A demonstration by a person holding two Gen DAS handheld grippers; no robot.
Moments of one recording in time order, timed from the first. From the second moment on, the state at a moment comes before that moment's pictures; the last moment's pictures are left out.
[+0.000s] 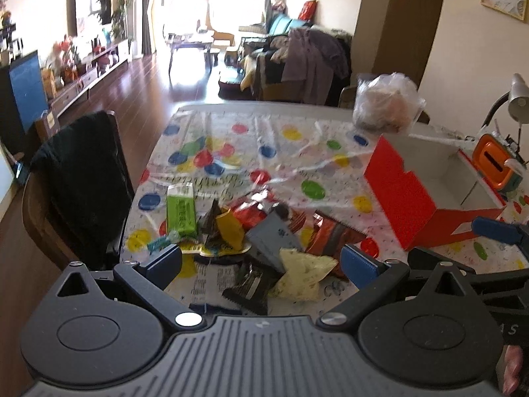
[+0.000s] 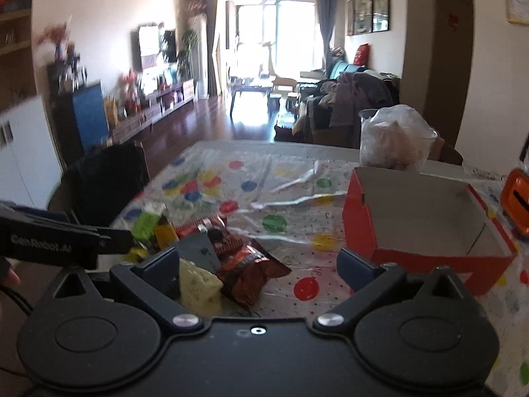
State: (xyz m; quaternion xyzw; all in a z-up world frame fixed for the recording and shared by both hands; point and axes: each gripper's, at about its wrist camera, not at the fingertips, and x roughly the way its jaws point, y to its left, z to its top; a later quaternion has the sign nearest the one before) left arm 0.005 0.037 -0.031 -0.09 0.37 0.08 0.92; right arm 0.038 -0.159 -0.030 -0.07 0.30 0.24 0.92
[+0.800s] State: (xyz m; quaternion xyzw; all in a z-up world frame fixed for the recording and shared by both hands) left arm 0.068 0.061 -0.118 -0.01 0.48 -0.01 0.88; right arm 0.163 -0.128 -0.102 -0.02 0.51 0.24 0.83
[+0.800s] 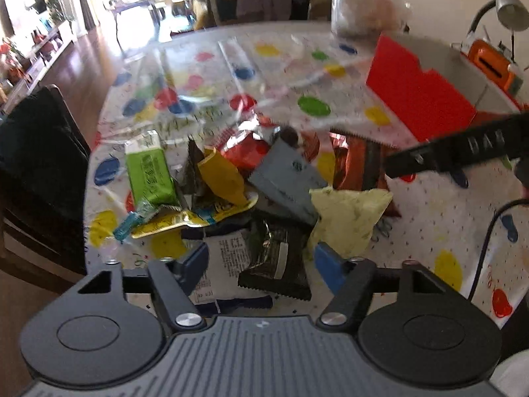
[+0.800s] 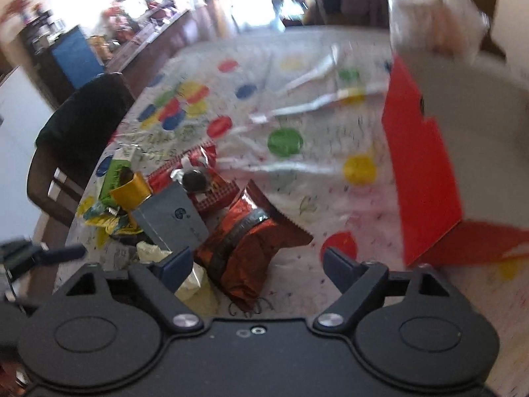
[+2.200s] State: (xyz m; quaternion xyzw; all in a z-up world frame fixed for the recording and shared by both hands) left arm 0.076 0.045 -0.130 0.02 0.48 -0.04 0.87; right arm 0.176 -0.137 -0.117 0.06 0.55 0.19 0.81
